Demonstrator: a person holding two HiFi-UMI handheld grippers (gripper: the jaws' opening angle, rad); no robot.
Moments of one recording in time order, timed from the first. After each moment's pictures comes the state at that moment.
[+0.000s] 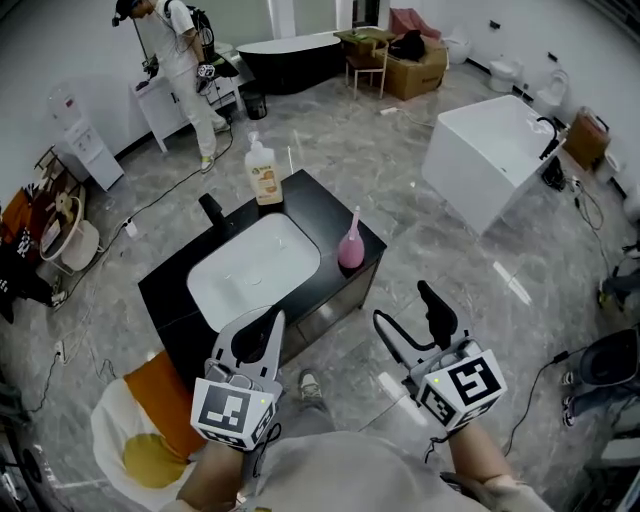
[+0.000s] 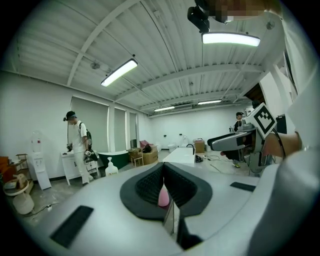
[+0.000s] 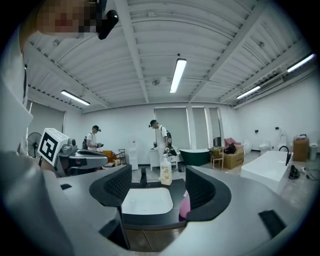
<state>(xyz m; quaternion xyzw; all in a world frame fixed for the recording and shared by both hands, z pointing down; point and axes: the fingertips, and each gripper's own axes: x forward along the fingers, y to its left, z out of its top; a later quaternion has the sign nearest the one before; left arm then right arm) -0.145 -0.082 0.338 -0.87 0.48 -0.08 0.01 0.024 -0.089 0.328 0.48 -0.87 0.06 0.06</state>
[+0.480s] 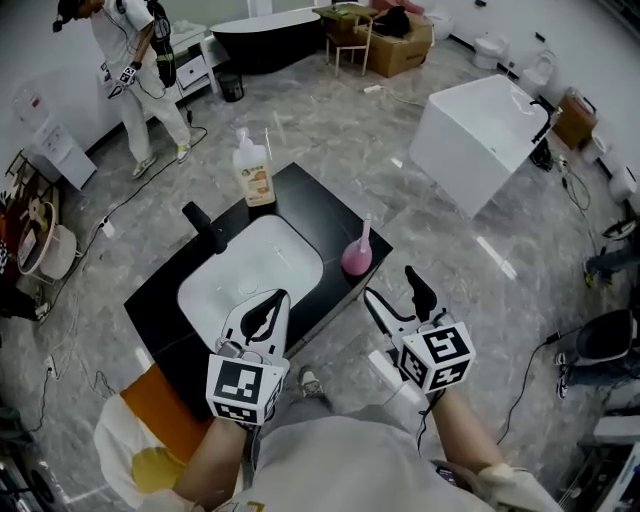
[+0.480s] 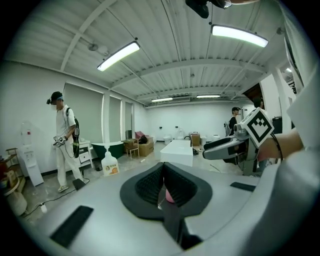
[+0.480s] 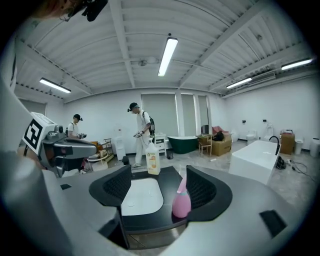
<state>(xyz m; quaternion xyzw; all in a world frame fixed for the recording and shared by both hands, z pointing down) -0.173 -0.210 0.401 -0.89 0.44 -0.11 -0.03 -0.006 -0.221 0.419 0.54 -0.83 0.12 0.12</state>
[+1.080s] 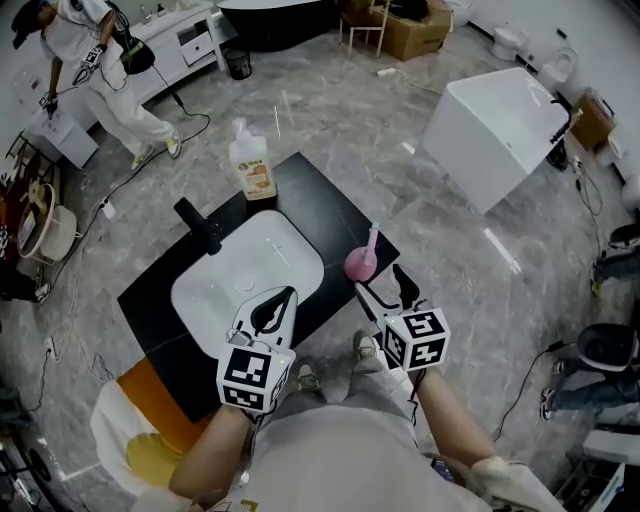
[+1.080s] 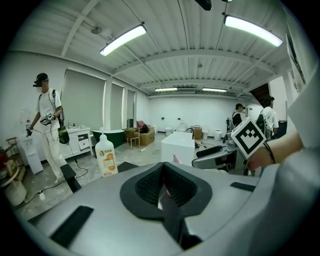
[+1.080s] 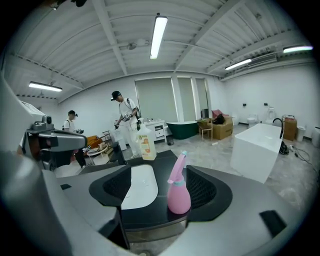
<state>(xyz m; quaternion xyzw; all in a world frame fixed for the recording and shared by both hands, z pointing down) -0.150 -0.267 0.462 -0.88 0.44 -0.15 -0.09 0.002 -0.298 0.512 0.52 -0.81 0.19 0.16</state>
